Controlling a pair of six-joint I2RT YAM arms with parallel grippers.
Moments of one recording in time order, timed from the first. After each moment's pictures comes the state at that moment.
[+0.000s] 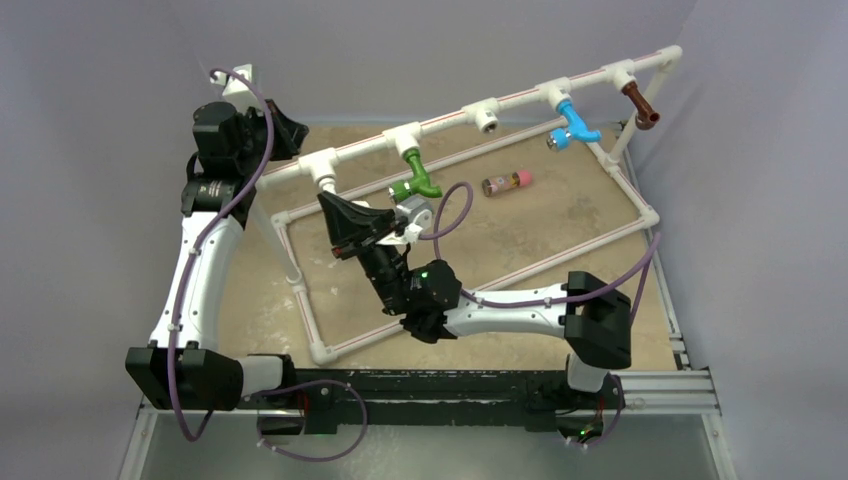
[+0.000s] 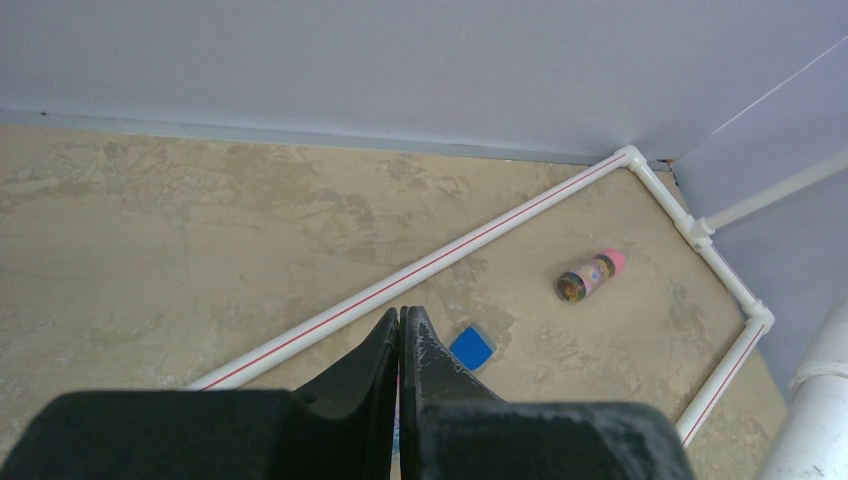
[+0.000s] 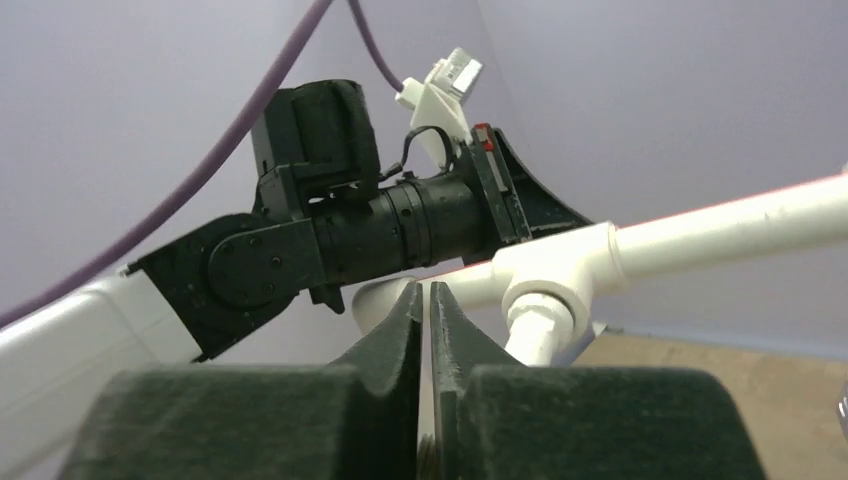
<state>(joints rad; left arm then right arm) -0.01 1.27 1.38 -0.31 0.29 -0.33 1.34 1.75 1.23 1.24 0.58 -0.03</state>
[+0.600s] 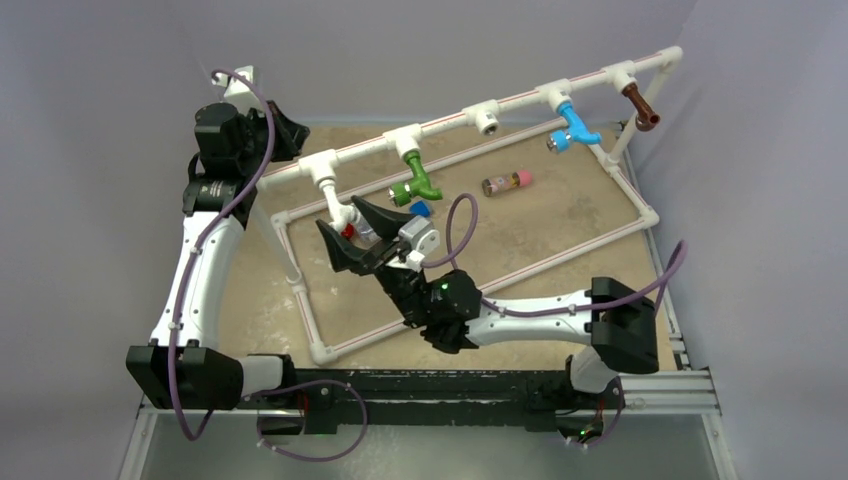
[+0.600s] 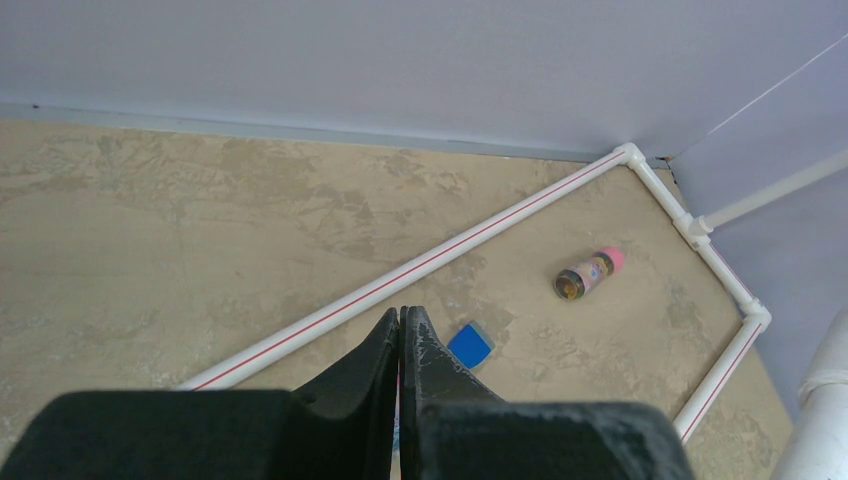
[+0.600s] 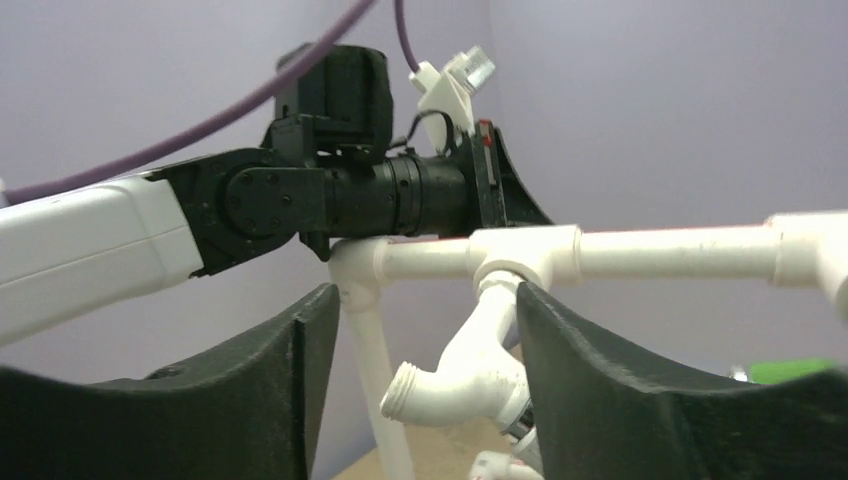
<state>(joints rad) -0.01 1.27 1.36 -0.30 0.29 -0.34 1.37 1.64 1.10 1.26 0.52 -0.17</state>
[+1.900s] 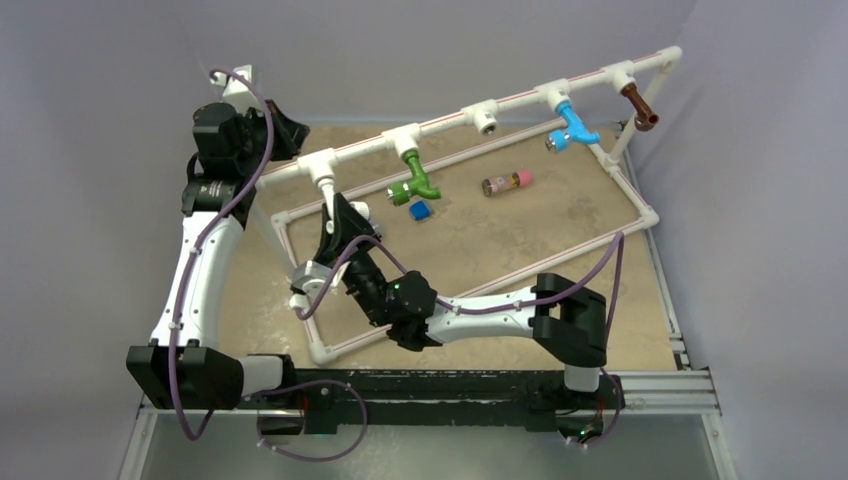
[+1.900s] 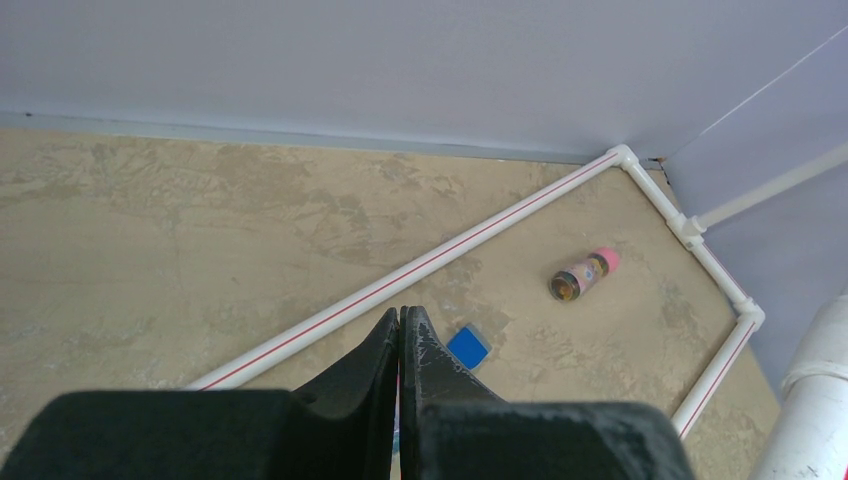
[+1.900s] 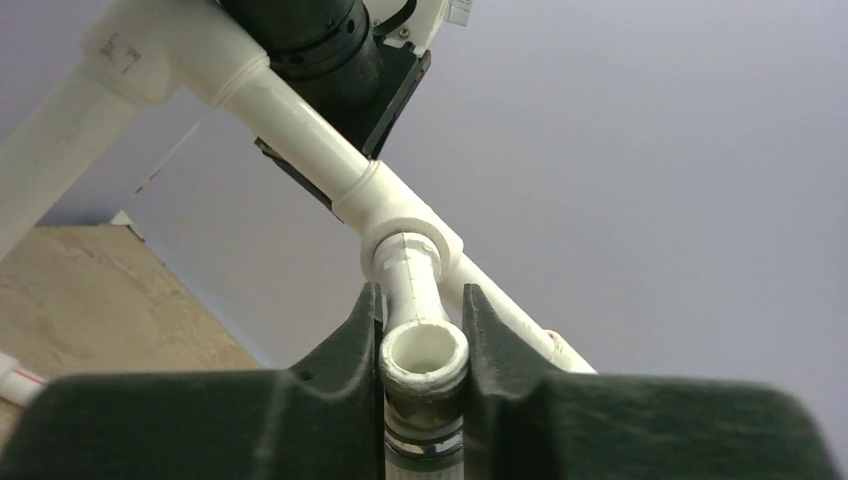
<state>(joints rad) 0.00 1.27 1.36 -0.29 0.30 -0.34 1.37 1.86 1.26 1.26 0.56 -1.29</state>
